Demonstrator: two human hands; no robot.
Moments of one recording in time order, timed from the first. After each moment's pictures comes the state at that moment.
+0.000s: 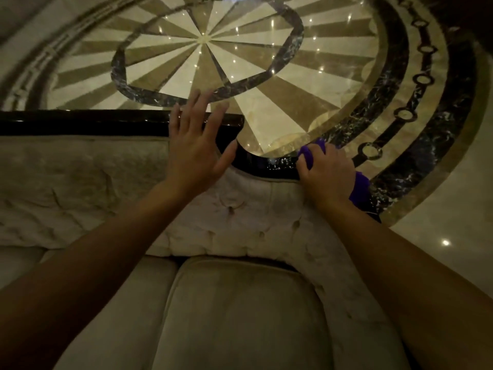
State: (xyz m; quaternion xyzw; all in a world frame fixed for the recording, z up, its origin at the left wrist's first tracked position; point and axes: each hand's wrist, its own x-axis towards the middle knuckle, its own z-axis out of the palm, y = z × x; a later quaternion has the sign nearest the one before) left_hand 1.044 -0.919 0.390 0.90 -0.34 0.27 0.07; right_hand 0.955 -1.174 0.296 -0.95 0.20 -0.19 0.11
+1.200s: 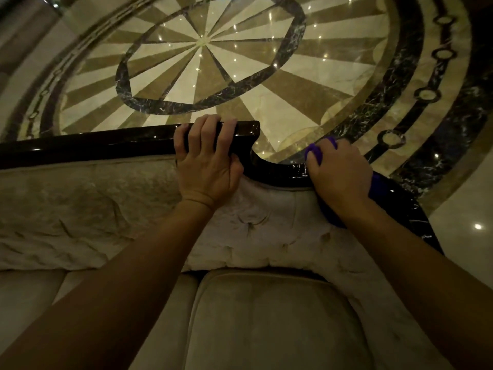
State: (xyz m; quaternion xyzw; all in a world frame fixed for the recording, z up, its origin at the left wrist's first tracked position) left_hand 1.081 -0.918 0.349 0.89 -0.31 0.34 0.02; right_hand 0.990 -1.150 0.301 -0.95 0.23 -0.17 0.14
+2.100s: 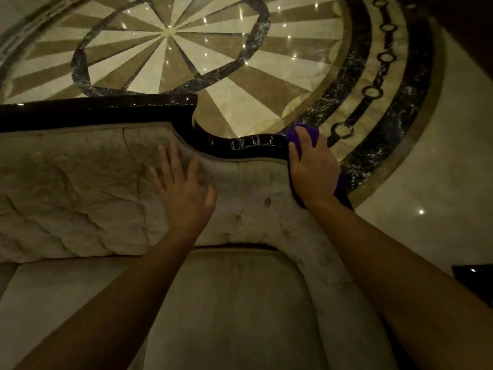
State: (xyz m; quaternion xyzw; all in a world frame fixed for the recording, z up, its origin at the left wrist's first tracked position) left_hand 0.948 -0.933 0.287 0.96 -0.19 0.20 0.10; right_hand 0.897 -1.198 0.268 -0.92 0.24 -0.26 0.15
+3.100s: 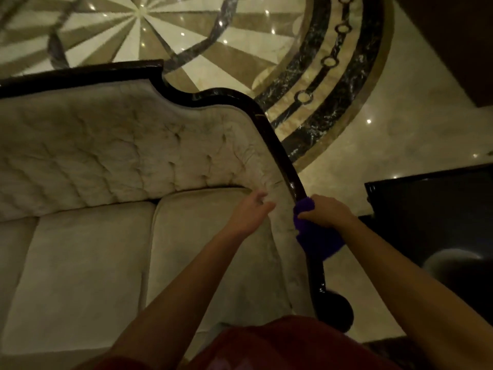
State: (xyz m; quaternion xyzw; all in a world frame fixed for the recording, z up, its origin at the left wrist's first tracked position) left_hand 0.589 -1.007 0.381 0.83 -0.10 -0.36 0.42; right_hand 0.505 -1.218 0.321 -0.87 0.28 0.29 0.28
